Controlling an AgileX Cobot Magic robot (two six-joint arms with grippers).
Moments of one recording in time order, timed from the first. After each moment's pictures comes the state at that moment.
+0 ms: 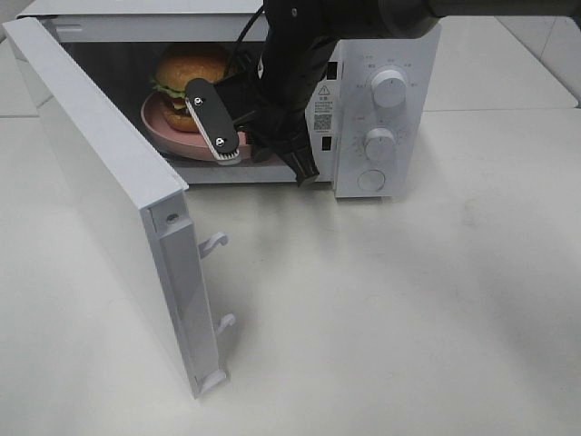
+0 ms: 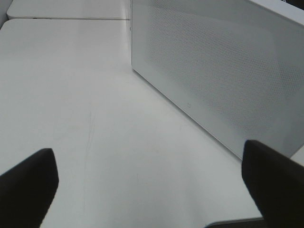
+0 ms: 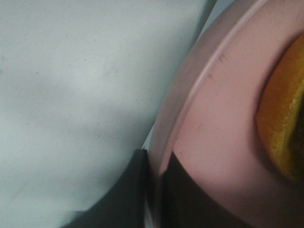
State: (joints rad) left arm 0.04 0.00 -0.51 -0.19 1.08 0.08; right arm 0.65 2.18 -1.78 -0.05 0.70 -1.37
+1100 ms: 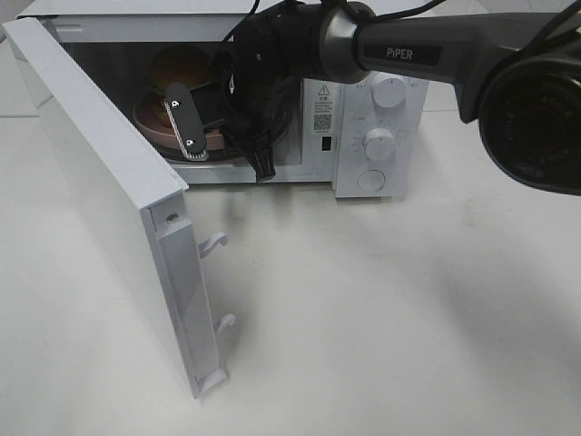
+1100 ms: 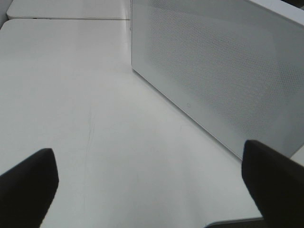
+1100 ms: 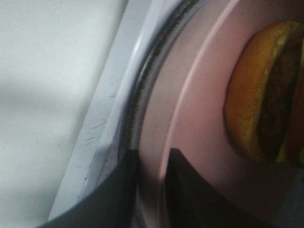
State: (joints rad) left arm 0.04 0.00 -0.51 -0.19 1.08 0.08; right arm 0.65 2.42 -2.05 -0.11 0.57 -1.26
